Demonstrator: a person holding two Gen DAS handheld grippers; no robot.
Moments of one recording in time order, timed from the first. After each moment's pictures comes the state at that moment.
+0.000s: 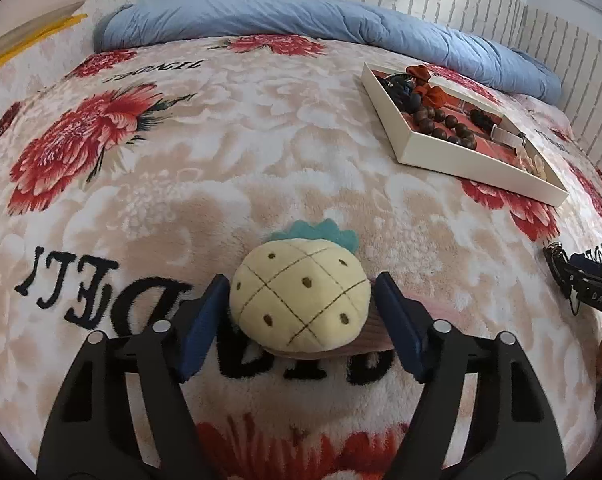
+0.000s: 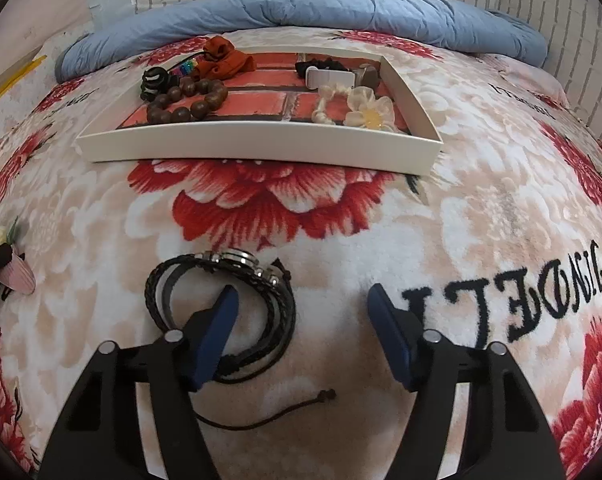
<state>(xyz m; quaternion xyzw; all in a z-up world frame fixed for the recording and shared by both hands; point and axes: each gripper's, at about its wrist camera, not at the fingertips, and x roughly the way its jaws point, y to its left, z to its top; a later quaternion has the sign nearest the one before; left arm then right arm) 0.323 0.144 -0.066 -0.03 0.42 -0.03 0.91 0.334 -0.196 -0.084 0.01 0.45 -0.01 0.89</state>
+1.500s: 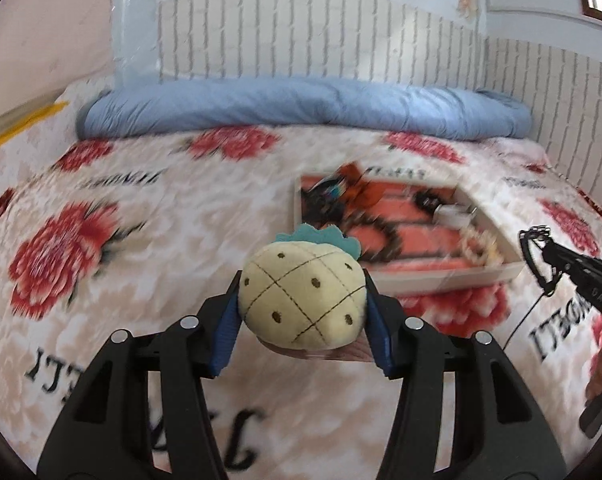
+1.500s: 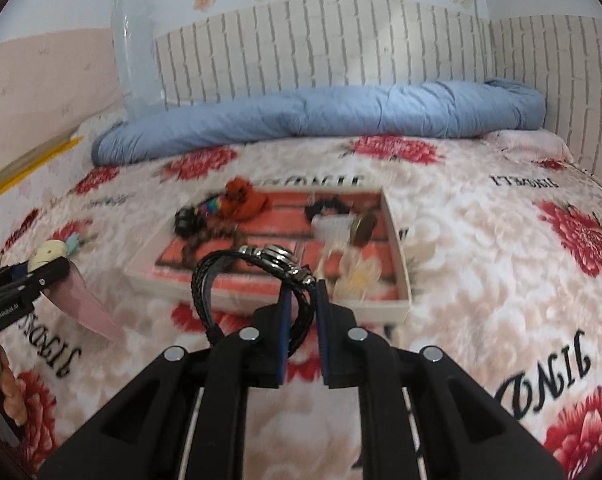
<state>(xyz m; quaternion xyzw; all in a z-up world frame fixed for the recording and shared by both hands) 0.347 0.046 0.022 0.00 0.29 -0.05 0.96 0.341 -0.228 0.008 0.04 0.28 0.03 0.96</state>
